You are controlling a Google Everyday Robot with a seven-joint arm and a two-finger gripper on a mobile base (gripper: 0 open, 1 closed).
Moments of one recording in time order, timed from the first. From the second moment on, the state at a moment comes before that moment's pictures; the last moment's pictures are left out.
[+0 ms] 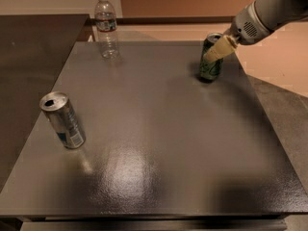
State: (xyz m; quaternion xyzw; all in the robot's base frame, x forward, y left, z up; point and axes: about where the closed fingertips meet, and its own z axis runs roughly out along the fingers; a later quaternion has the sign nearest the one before) arm 0.644 -0.186 0.919 -0.43 0.84 0.13 0.30
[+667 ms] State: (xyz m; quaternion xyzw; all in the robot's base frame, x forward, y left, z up) arm 0.673 -0.125 0.957 -0.47 0.81 0.14 0.33
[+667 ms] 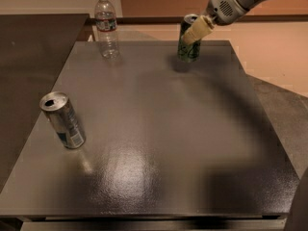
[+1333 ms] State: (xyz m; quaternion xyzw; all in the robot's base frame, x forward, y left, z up) arm 0.701 -0.045 0.977 -0.50 0.78 0.16 0.34
